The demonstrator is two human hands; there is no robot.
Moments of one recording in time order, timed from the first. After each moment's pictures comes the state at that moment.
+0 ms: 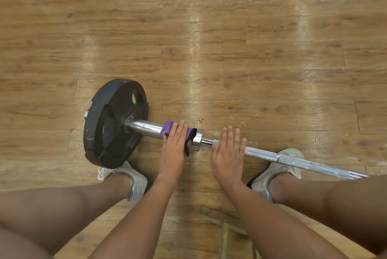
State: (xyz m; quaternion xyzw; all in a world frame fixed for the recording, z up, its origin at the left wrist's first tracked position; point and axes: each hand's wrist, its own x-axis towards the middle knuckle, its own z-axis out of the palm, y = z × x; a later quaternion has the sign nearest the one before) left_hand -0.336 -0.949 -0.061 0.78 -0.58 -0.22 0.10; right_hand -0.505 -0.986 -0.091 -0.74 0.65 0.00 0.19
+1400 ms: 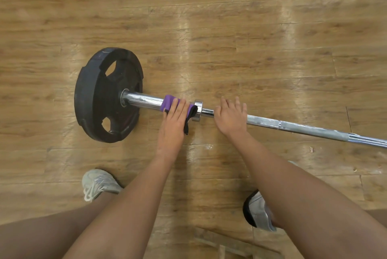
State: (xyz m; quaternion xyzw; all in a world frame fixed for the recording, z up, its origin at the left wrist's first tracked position) left_hand -0.319 -1.075 -0.077 0.74 -0.64 -0.18 0.13; right_hand -0.490 -1.171 -0.079 -0.72 0.63 0.09 0.27
